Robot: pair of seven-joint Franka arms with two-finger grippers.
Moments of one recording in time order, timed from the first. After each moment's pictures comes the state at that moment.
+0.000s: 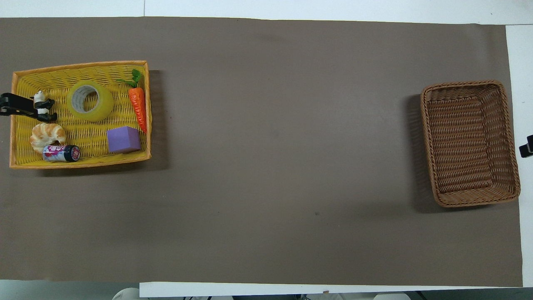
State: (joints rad) left arm 0.07 0.10 0.02 -1.86 0.04 1.97 0.04; right arm -0.05 -0.06 -0.16 -1.62 -0.05 1.37 -0.19
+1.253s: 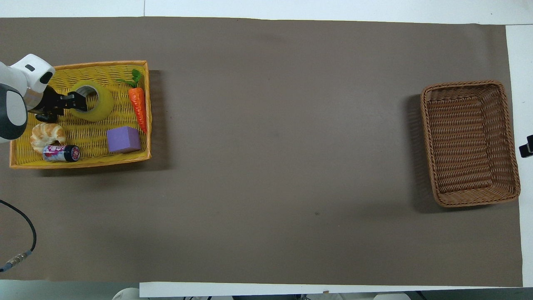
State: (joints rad) left arm 0.08 0.40 0.02 -1.86 -0.02 2.26 0.03; right arm -0.05 -0.06 -0.16 -1.62 -0.05 1.37 -0.19
